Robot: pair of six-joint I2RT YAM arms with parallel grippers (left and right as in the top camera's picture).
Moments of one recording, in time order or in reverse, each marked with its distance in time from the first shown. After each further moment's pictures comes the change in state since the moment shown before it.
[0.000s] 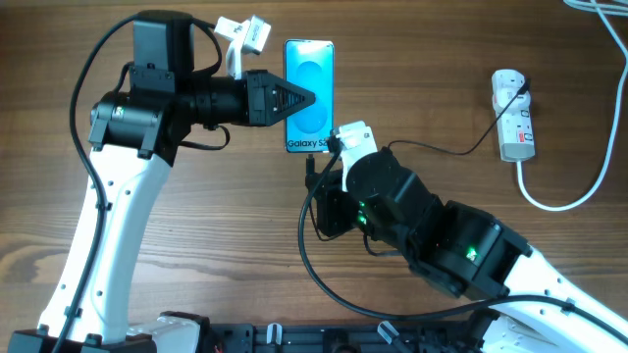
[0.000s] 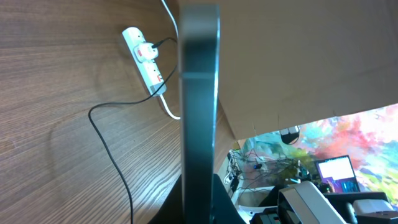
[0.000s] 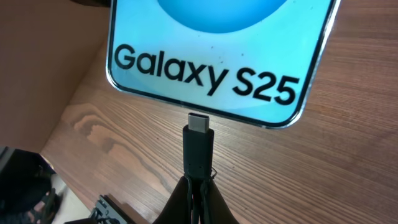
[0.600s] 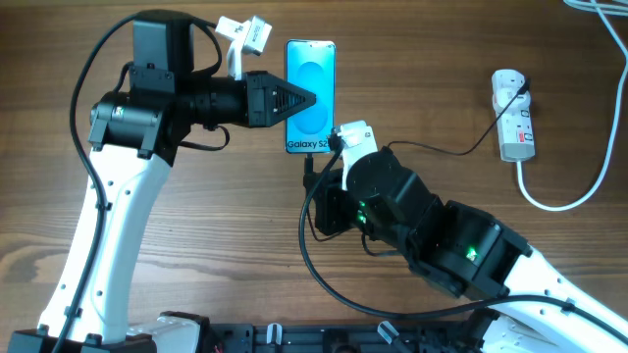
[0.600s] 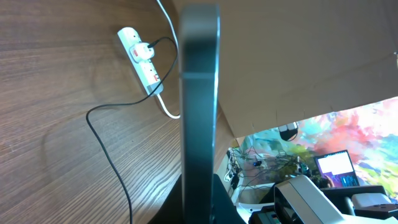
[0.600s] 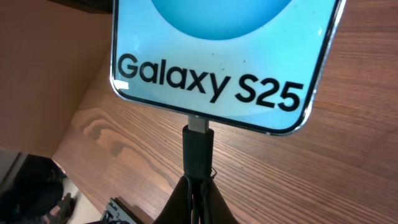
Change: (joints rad) left arm 0.000 0.000 0.000 0.000 0.018 0.020; right arm 0.000 0.000 0.000 0.014 -0.012 0.042
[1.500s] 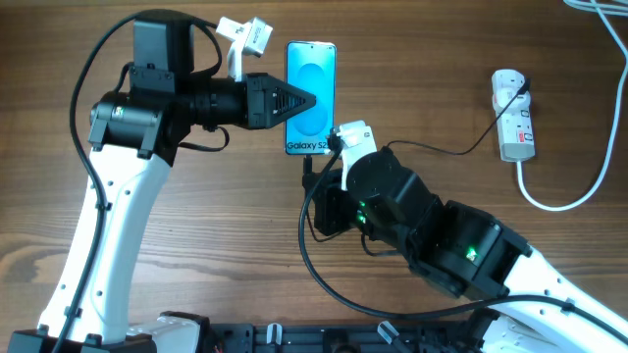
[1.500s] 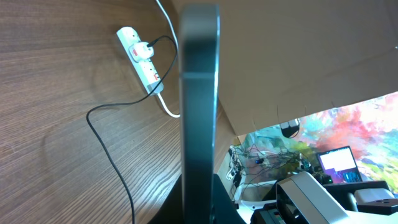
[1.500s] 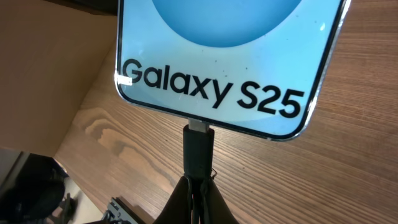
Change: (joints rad) left arm 0.000 0.000 0.000 -0.012 0.004 0.030; right arm 0.000 0.000 0.000 0.006 -0.004 -0.002
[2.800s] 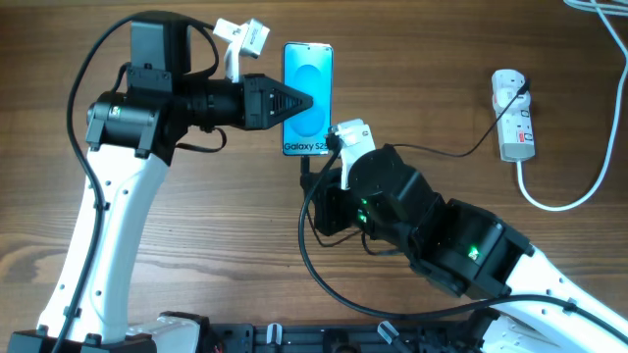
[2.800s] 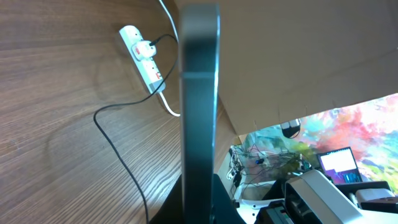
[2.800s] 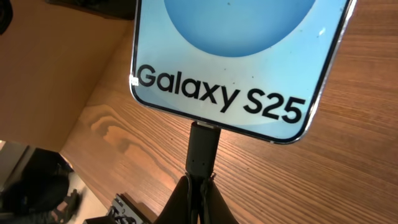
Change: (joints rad) left arm 0.008 0.000 0.000 -0.028 0.002 0.019; right arm -0.010 0.001 0.013 0.006 -0.029 -0.018
